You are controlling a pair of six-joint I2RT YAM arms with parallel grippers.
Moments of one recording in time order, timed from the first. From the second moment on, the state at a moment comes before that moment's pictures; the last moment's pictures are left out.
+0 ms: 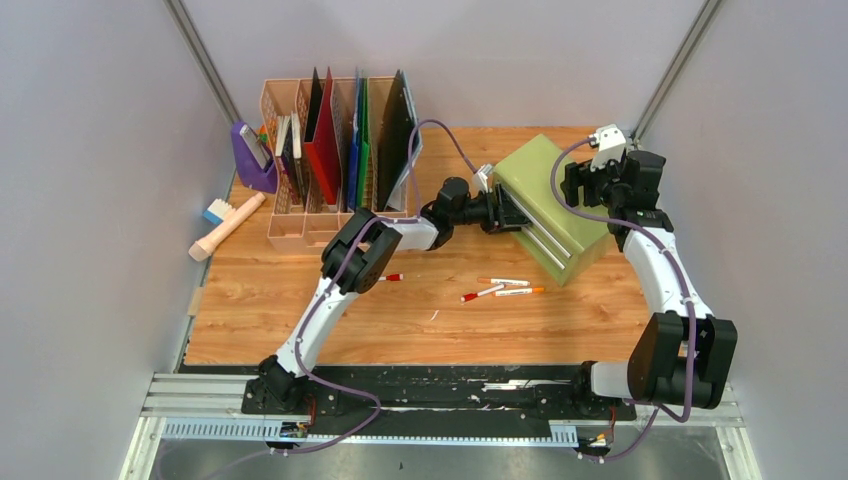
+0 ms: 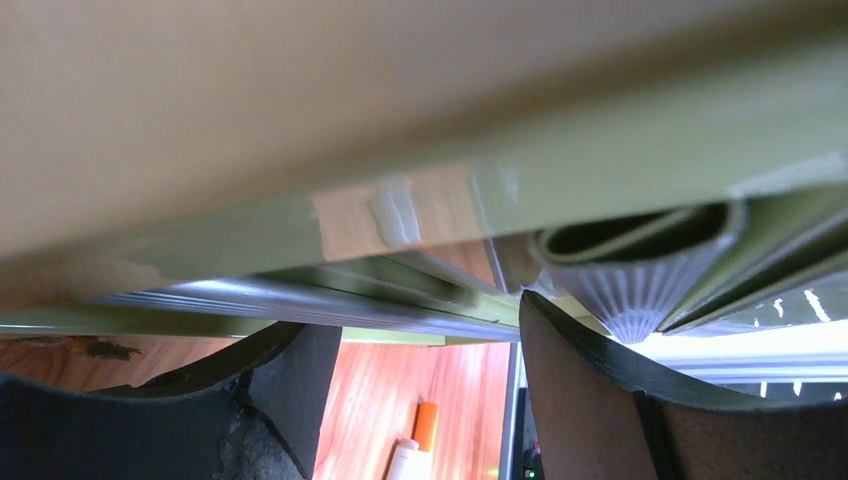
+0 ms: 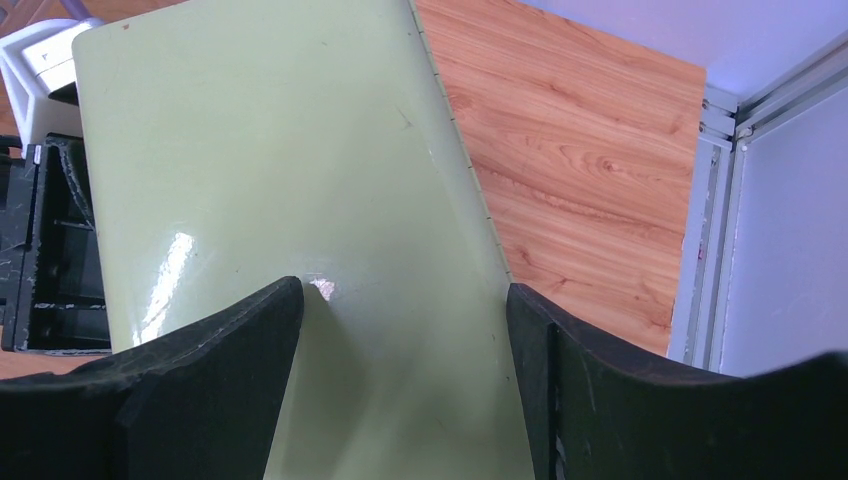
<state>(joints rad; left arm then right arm) -0.73 2.50 1.69 0.69 0.65 -1.08 -0.11 1.34 1.02 -0.09 -0.34 -0.28</state>
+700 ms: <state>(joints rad) -0.72 2.55 1.72 0.74 0.66 -1.16 -0.11 1.34 1.02 -0.08 -0.38 -0.29</state>
